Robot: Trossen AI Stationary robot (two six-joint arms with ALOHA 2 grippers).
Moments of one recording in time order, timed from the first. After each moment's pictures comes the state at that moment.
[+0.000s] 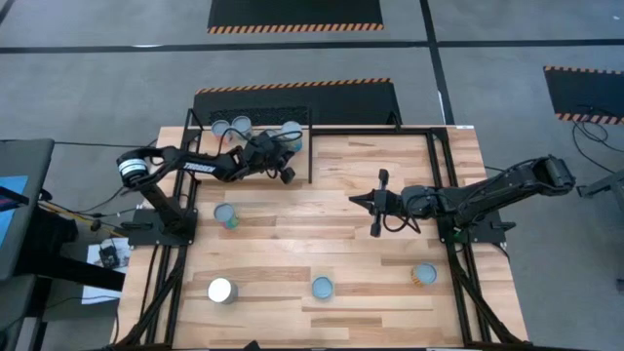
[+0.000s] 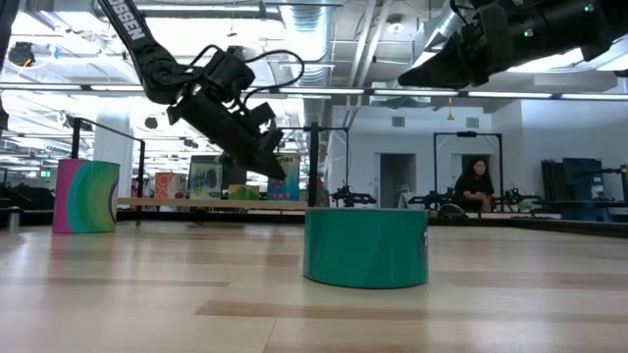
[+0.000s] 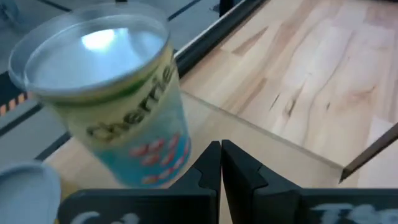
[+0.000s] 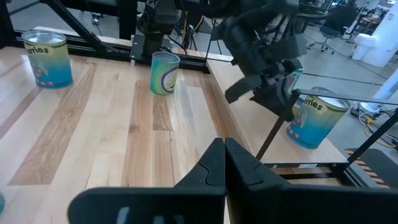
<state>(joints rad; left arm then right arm) 0.50 1.64 0.72 0.43 -0.12 -0.01 0.12 1.08 0.46 0.40 0.37 -0.12</state>
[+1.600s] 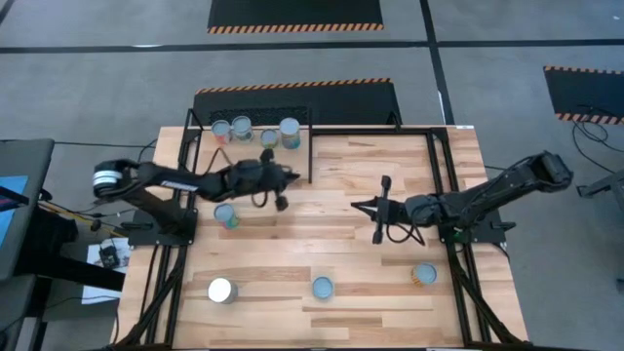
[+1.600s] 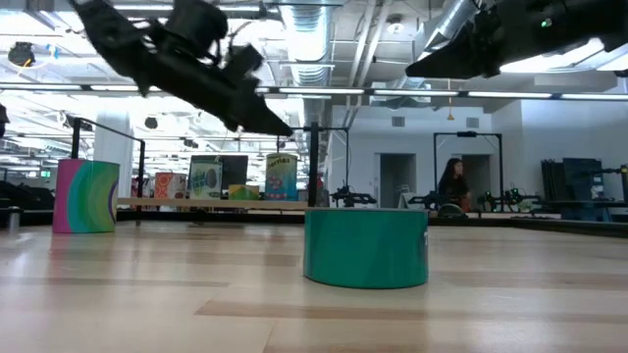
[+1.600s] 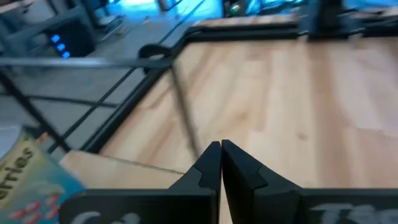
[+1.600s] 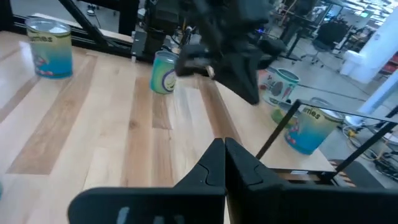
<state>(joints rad) 0.24 1.43 0.59 0.51 -0.14 0.12 0.24 1.08 0.46 0.40 0.49 -0.19</state>
